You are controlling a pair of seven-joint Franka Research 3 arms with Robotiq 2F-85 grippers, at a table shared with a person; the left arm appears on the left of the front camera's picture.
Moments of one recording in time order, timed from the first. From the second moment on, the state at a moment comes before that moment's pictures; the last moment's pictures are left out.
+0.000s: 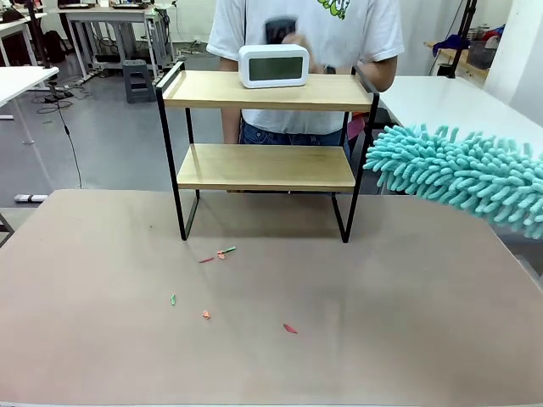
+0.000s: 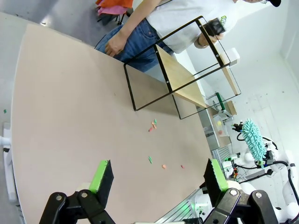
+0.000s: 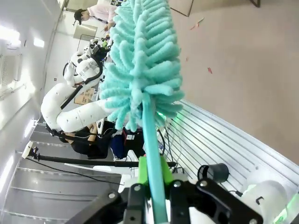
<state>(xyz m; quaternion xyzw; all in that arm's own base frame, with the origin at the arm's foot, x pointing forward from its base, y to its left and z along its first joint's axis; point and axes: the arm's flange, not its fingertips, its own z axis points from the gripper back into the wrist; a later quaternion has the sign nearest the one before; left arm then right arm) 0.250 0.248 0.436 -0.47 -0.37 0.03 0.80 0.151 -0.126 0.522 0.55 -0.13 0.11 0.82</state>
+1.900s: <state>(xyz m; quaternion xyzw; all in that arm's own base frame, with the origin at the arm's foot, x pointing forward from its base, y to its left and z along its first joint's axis) 0.289 -0.057 0.519 -0.53 -0.14 -0.35 0.76 0.211 0.027 0.591 0.47 -0.01 0.38 0.79</state>
